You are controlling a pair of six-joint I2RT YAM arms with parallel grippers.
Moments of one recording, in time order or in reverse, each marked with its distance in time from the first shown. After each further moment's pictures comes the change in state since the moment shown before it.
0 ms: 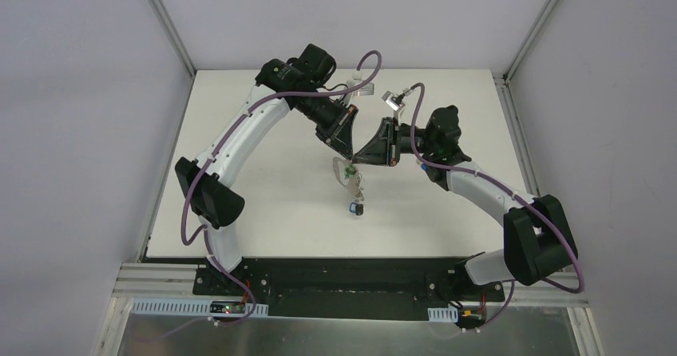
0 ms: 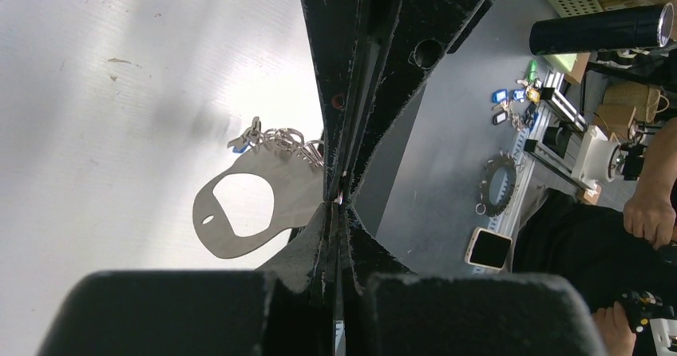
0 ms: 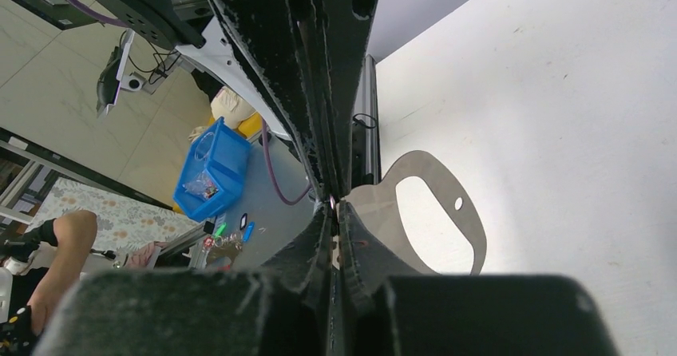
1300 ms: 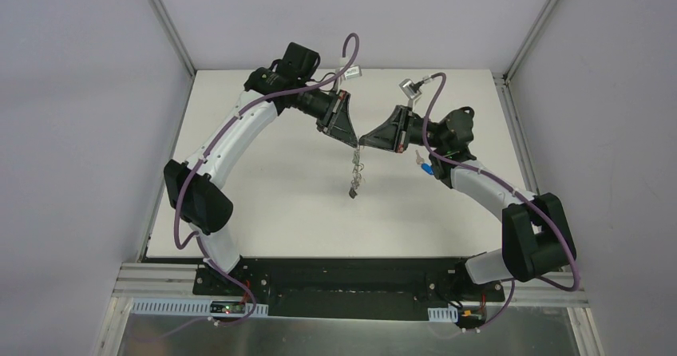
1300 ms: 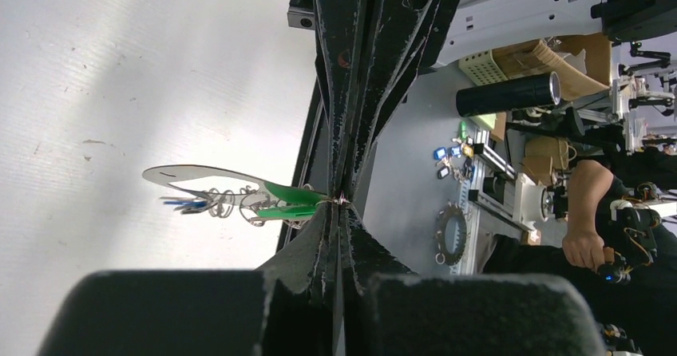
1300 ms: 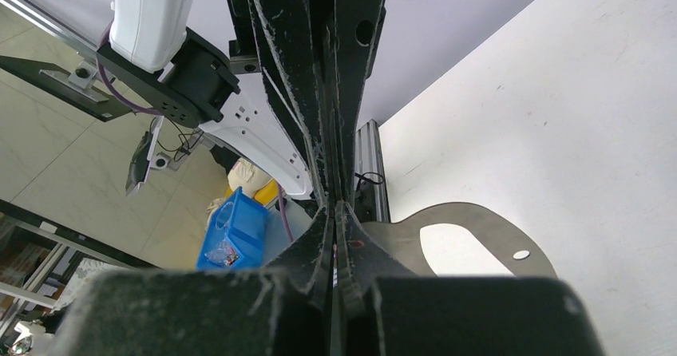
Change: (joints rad) left arm 0.086 -0.089 -0.220 0.382 0.230 -0.215; right arm -0.075 0.013 -0.014 0.254 0.101 0.294
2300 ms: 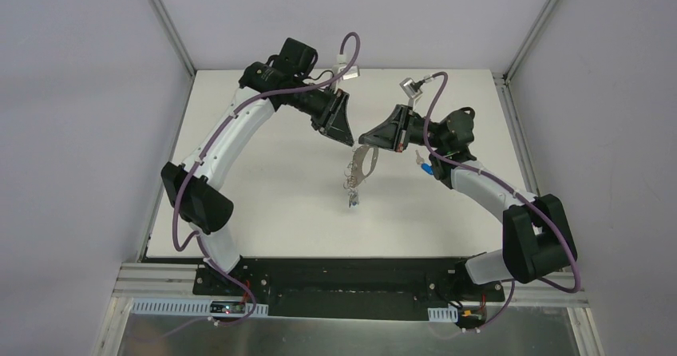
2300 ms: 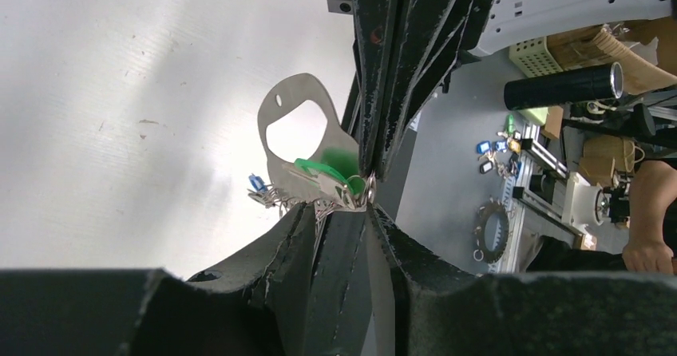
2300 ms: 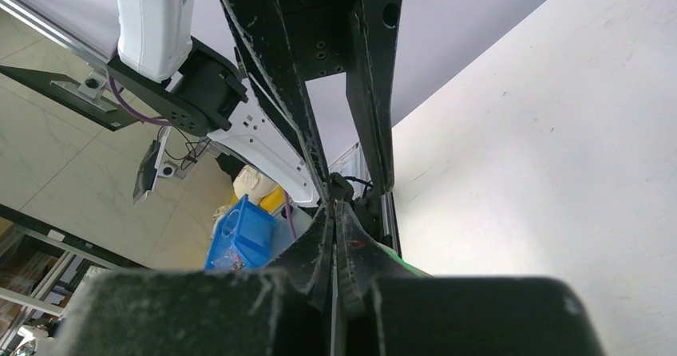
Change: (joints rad) left arm 0.001 0.006 0.080 -0.138 -0.118 0.123; right arm 0.003 -0.007 0.000 0.010 0.019 0.028
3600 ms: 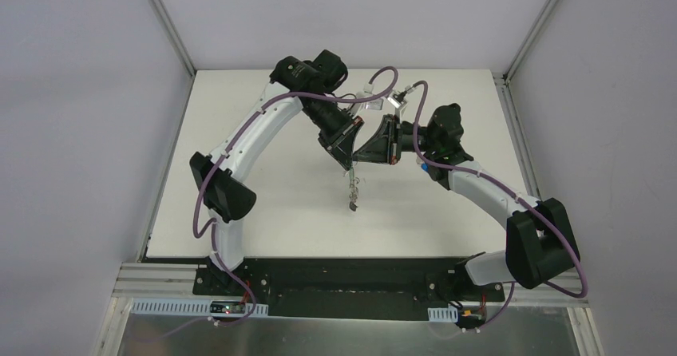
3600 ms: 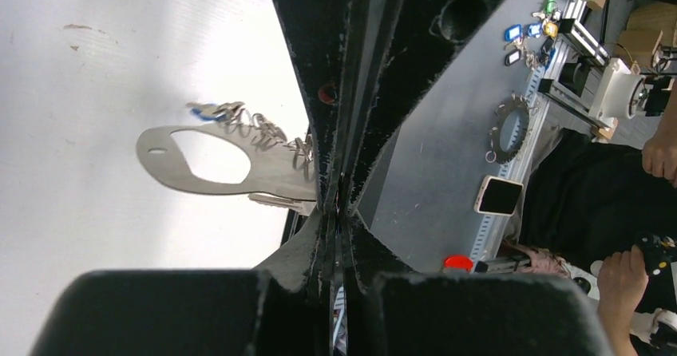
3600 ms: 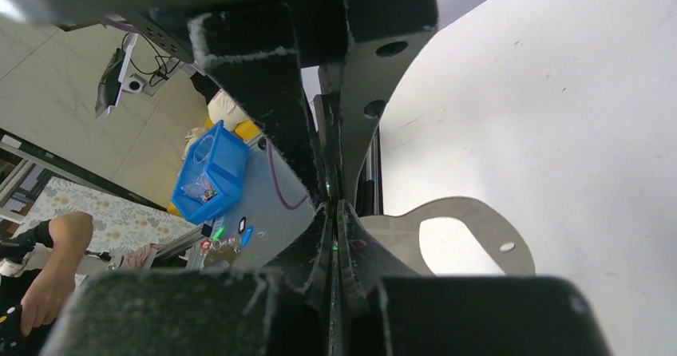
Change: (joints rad) left arm -0.136 0.188 0.283 -0.472 -0.146 0.248; right arm 0.071 -0.026 0.034 -0.286 -0.114 -0.330
